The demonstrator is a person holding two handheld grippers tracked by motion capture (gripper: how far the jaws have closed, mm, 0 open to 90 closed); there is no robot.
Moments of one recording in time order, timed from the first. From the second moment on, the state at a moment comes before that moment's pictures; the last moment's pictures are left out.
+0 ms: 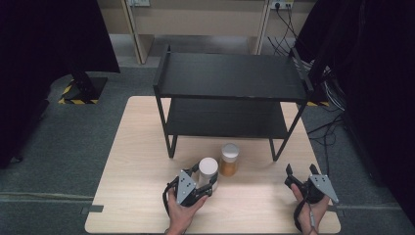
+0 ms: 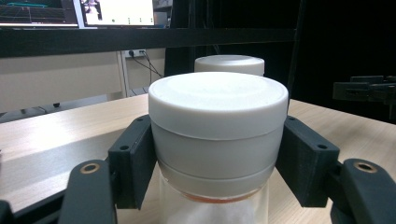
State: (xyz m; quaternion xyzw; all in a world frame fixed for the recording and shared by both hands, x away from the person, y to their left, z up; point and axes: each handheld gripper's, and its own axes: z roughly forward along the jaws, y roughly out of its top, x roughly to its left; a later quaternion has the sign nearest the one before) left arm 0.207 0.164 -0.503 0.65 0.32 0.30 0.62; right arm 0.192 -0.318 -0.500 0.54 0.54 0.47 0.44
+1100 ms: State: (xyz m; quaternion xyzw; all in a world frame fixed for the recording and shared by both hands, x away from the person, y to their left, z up) left arm 0.183 0.195 -0.449 0.59 0.33 0.37 0.64; right arm 0.191 -0.316 -0.500 0.54 0.54 0.46 0.44
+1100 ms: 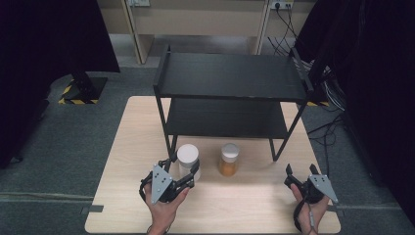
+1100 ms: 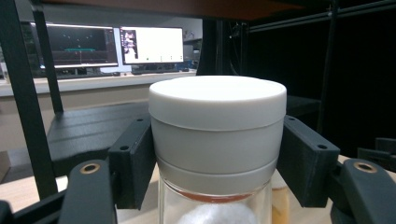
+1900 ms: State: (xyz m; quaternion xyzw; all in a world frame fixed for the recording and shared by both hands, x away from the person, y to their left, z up) left arm 0.187 0.184 -0.416 0.57 0.32 0.39 0.65; right arm 0.191 -0.315 -0.500 0.54 0.55 0.46 0.44
